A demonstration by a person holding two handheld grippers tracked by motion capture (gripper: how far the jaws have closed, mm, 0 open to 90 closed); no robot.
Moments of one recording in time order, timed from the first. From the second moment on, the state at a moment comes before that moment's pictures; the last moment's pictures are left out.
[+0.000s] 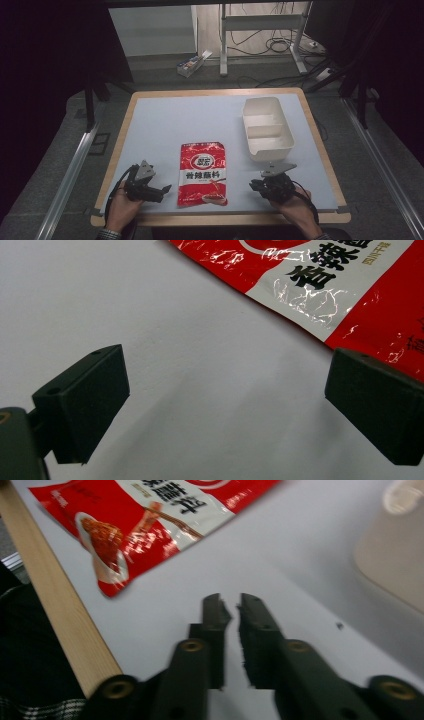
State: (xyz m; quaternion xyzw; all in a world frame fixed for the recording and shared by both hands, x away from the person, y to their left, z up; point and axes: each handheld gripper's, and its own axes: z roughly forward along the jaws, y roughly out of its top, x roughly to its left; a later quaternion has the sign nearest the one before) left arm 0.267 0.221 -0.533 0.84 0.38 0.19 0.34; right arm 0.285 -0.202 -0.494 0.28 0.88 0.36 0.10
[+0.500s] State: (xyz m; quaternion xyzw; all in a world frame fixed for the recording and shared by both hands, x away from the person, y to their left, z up) left arm 0.267 0.221 -0.533 0.84 0.38 0.19 0.34; right arm 0.292 -0.158 -0.516 0.25 0.90 0.34 0.06
